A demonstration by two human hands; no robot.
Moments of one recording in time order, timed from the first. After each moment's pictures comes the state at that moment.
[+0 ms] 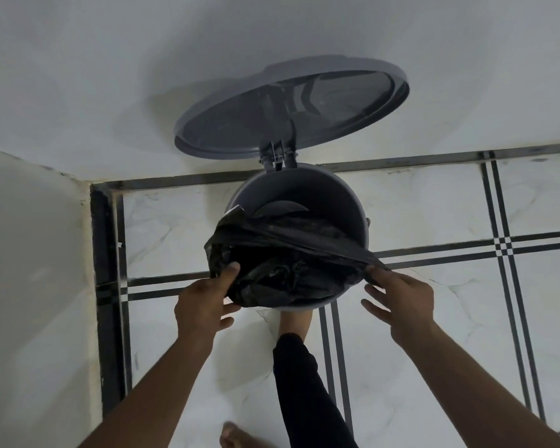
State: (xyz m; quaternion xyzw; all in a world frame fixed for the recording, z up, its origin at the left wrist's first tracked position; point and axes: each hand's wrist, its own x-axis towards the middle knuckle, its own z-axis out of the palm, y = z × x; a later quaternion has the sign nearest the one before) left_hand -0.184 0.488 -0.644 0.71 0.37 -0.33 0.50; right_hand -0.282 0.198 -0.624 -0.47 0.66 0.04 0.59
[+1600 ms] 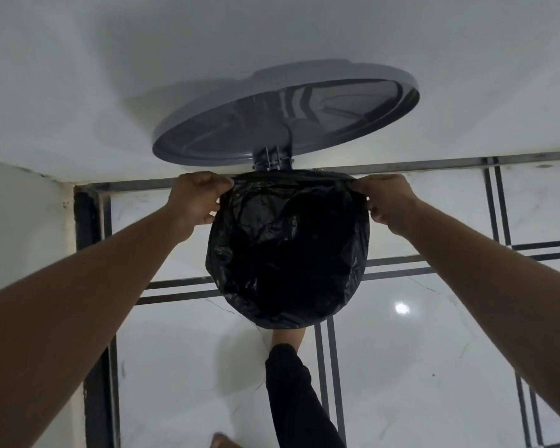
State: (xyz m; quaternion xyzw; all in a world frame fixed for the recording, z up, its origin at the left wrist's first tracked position) left_hand -0.007 0.434 -0.652 0.77 0.18 -0.36 0.49; right_hand -0.108 0.128 -0.645 -0.67 0.50 0.17 0.52
